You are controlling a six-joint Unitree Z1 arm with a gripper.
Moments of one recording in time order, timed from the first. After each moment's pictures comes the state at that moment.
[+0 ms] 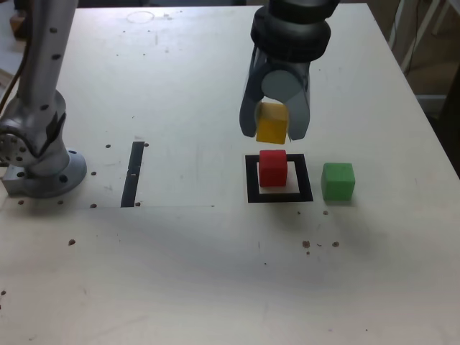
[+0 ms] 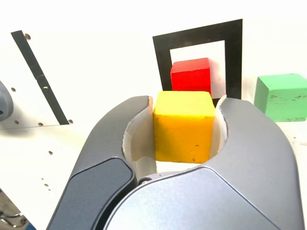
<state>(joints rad) -0.10 2.04 -1.81 1.51 0.08 0.01</state>
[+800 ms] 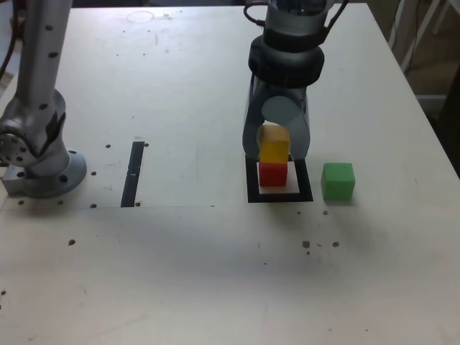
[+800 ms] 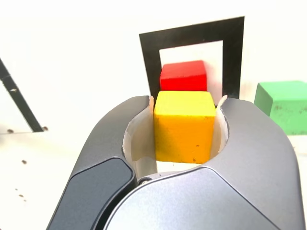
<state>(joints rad) -0.09 2.02 -1.62 1.30 0.06 -0.02</state>
